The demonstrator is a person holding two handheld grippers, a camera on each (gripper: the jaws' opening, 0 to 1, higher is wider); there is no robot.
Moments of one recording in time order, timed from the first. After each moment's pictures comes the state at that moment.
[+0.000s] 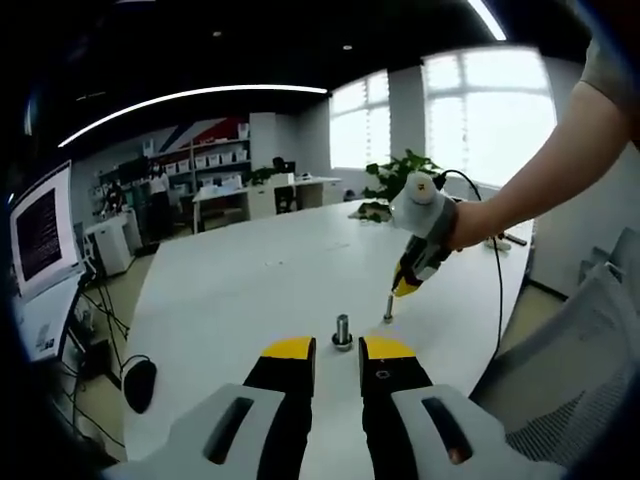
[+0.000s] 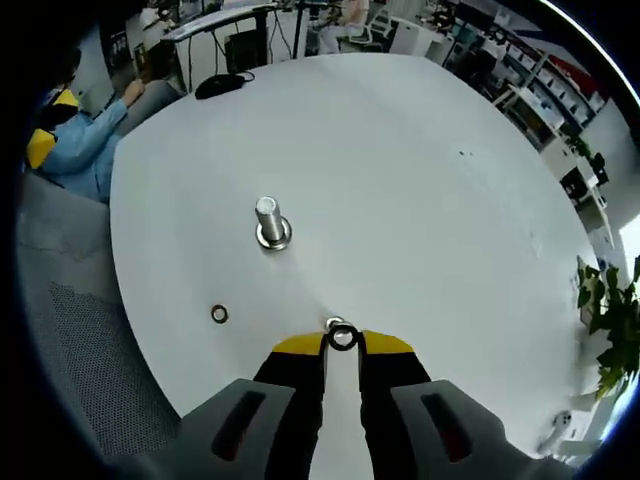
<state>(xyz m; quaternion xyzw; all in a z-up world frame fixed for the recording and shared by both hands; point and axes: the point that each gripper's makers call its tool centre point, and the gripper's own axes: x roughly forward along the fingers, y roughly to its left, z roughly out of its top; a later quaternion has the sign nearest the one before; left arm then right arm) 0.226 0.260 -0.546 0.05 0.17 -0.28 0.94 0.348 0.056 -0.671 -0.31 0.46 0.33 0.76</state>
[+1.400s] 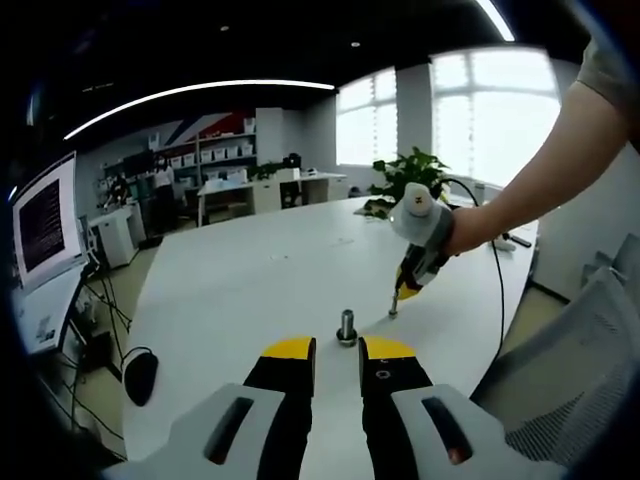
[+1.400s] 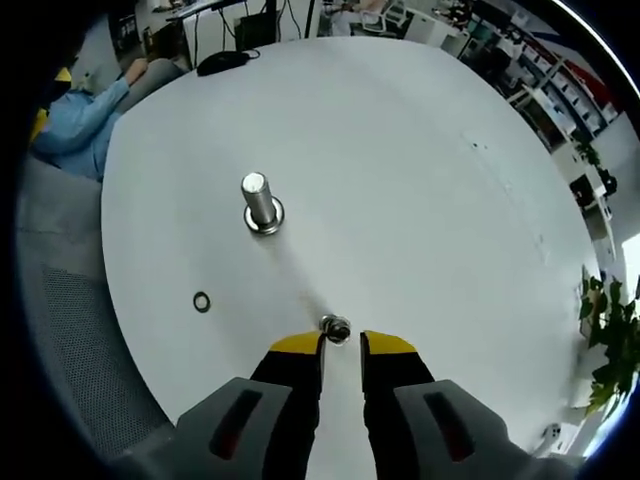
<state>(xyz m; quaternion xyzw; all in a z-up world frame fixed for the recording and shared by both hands) 0.227 0.265 -0.552 0.05 0.19 -0.27 0.94 0.353 0.052 -0.691 -0.34 0.47 0.34 0.74</state>
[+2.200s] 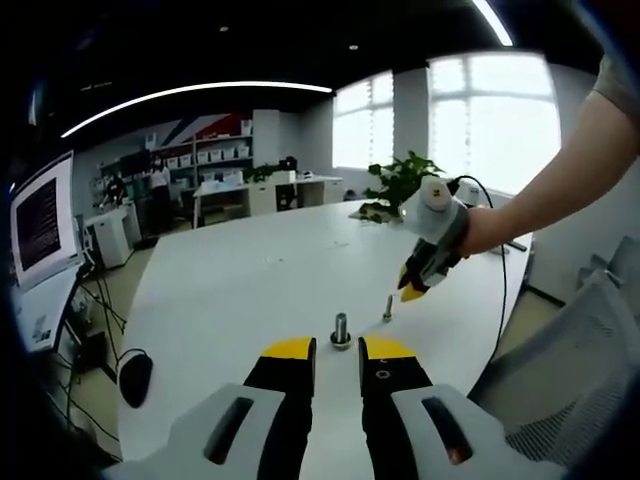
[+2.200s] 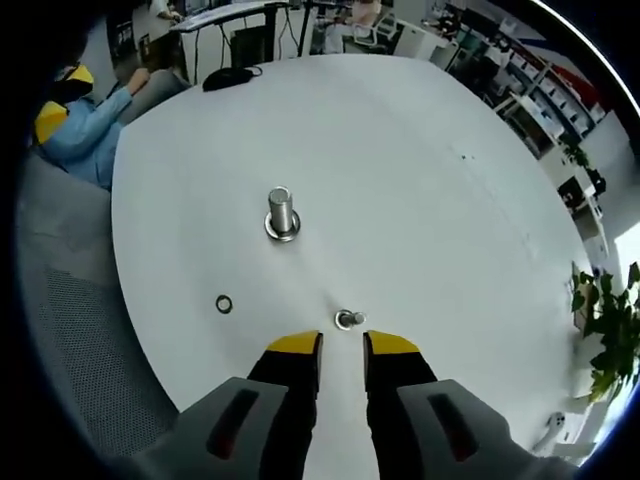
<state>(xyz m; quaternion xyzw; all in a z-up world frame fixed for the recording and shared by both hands) 0.225 0.260 -0.548 0.04 0.18 -0.28 0.94 0.328 0.052 -0.669 -0.32 0.45 0.33 0.76</state>
